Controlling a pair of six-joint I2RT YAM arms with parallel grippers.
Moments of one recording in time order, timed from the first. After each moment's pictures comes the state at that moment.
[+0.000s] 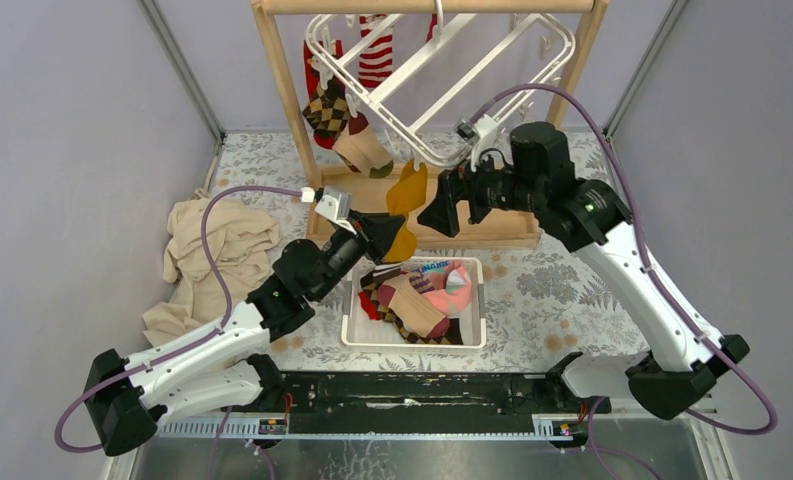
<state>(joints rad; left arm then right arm) -0.89 0.95 0.68 0.41 -0.20 -0.36 0.62 1.31 1.60 -0.77 -0.44 0.15</state>
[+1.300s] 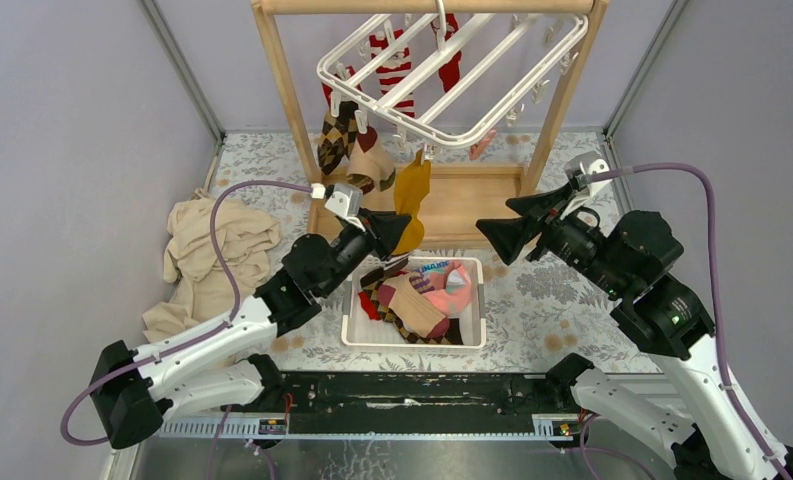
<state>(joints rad) -0.89 1.00 0.71 0.41 -0.20 -0.35 0.61 0.75 1.21 -0.49 -0.16 0.24</state>
